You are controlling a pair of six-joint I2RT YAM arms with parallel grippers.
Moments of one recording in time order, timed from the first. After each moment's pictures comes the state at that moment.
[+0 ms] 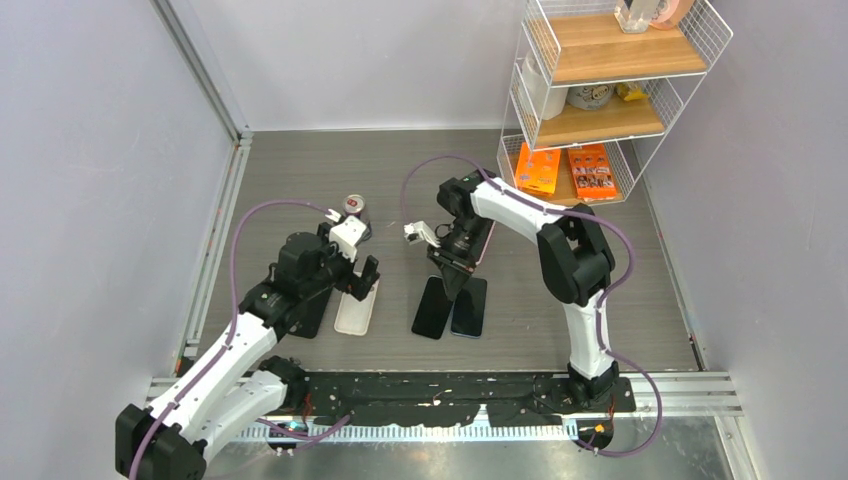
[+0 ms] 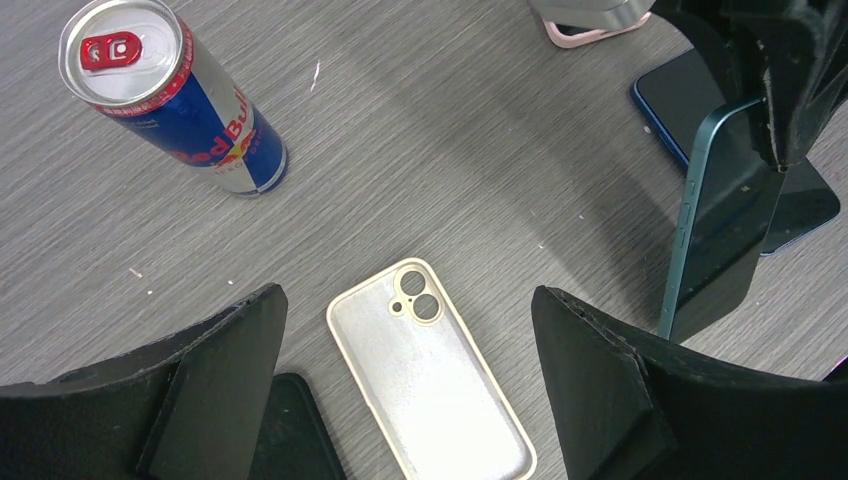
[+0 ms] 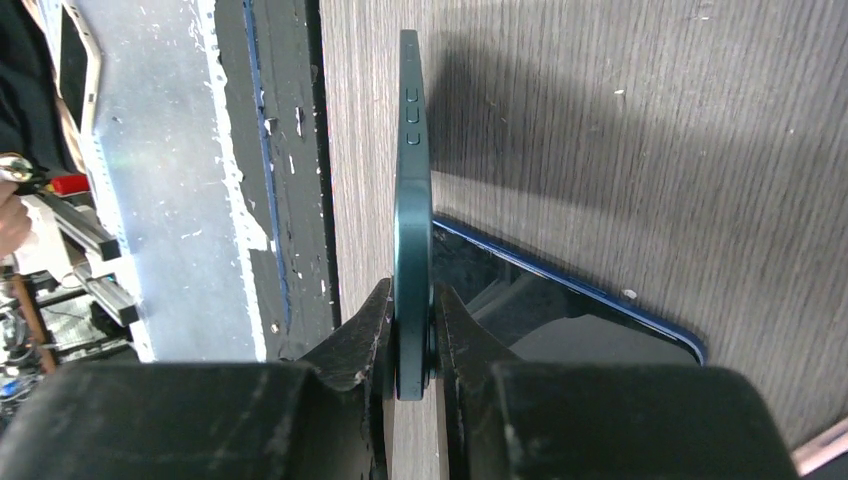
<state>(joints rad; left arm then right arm) -0.46 0.82 0.58 -0.26 0.18 0.13 0.63 2.06 1.63 -1.32 -0.78 -0.86</state>
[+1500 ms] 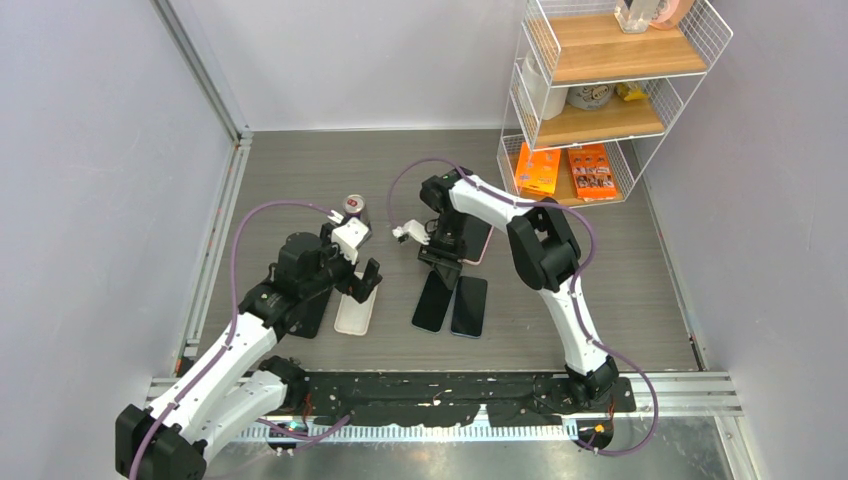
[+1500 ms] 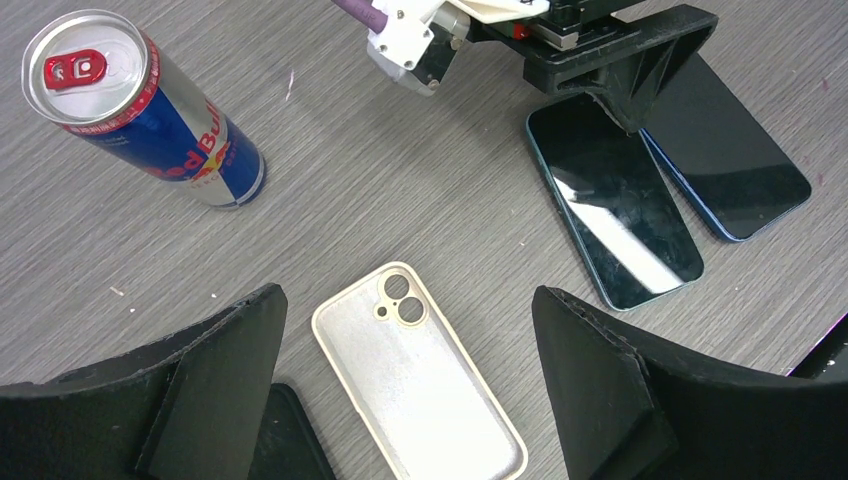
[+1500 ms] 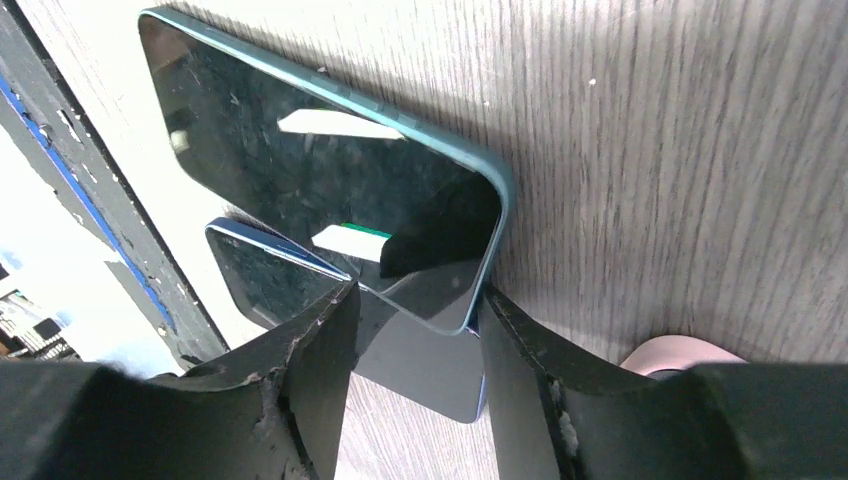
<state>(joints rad) -0.46 0.82 0.58 -0.26 0.23 0.15 0.64 2.32 1.88 -1.31 -0.47 -0.75</state>
